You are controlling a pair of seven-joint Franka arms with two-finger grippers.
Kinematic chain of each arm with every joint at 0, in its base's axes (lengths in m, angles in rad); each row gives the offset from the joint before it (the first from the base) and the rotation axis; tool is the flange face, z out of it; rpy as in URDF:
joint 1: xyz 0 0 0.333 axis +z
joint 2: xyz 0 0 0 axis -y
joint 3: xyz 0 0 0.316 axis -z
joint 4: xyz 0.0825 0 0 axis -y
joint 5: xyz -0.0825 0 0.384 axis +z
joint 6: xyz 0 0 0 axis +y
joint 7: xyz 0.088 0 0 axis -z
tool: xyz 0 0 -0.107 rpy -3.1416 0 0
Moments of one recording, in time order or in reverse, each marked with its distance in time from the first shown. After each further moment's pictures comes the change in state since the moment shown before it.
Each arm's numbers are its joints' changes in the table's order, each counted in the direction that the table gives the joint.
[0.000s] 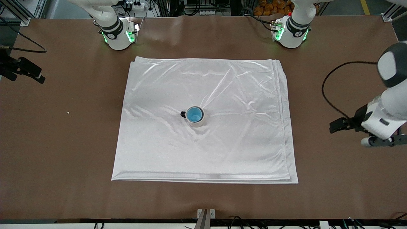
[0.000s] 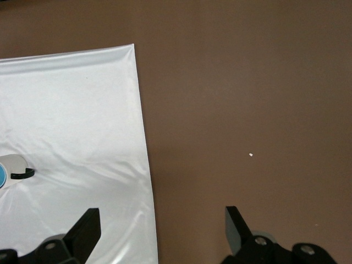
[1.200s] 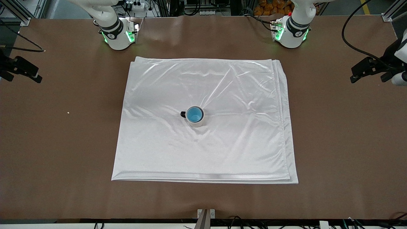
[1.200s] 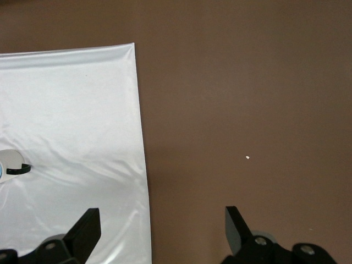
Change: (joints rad) left arm -0.031 0.277 -0.028 -0.049 -0.006 0.248 0.029; right arm -0.013 0.000 -0.002 0.000 0.001 0.000 -0.042
